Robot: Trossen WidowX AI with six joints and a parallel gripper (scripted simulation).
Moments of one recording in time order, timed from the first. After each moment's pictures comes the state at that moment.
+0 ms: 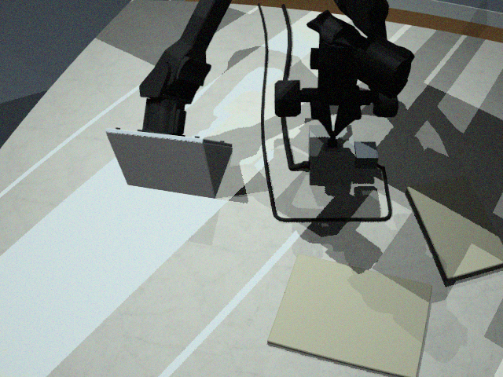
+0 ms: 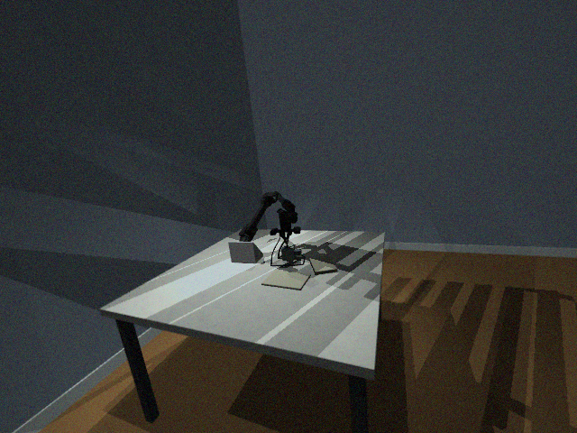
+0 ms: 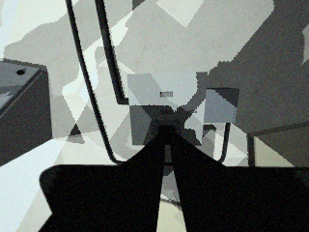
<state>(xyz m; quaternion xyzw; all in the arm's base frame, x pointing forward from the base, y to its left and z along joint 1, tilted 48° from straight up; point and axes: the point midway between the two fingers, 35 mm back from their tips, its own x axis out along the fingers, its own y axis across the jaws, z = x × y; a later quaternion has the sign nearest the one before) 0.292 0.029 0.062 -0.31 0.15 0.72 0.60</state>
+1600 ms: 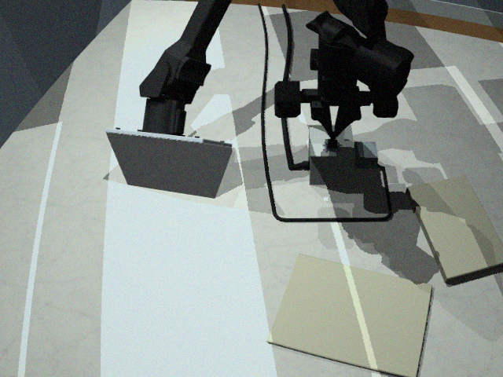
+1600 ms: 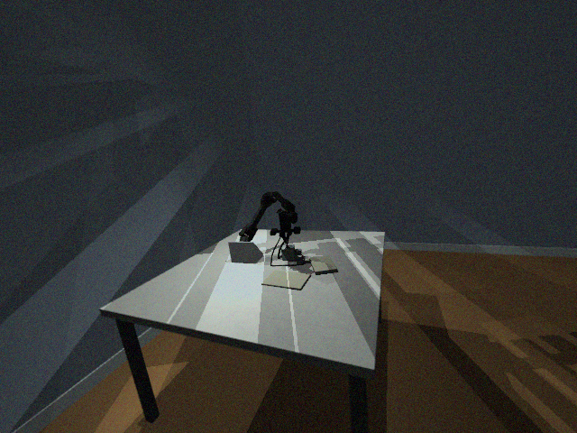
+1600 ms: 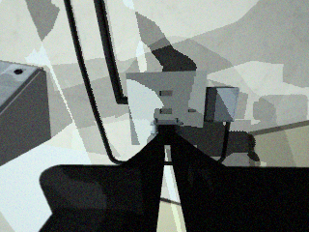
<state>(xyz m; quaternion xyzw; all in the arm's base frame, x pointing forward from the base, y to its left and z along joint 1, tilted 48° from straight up) 0.292 0.029 0.060 -0.31 0.15 0.72 0.61</state>
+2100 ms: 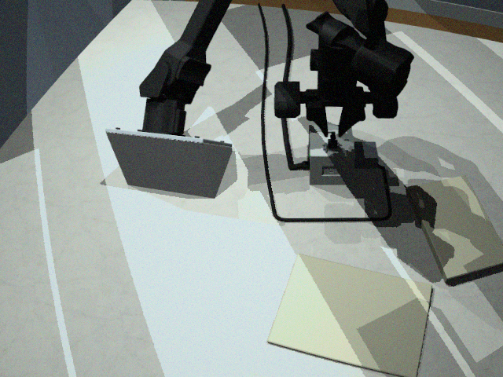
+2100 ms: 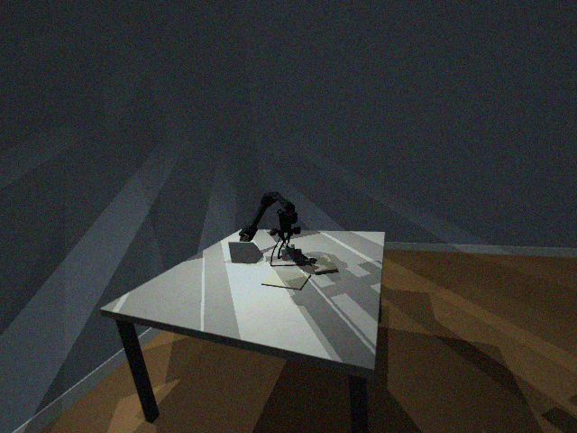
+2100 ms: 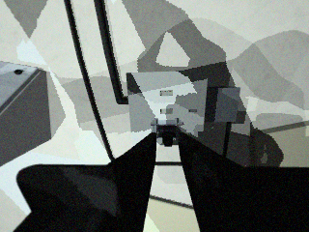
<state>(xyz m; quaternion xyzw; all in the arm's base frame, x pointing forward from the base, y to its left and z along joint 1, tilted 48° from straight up) 0.292 0.029 0.060 -0.31 0.15 0.72 0.61</state>
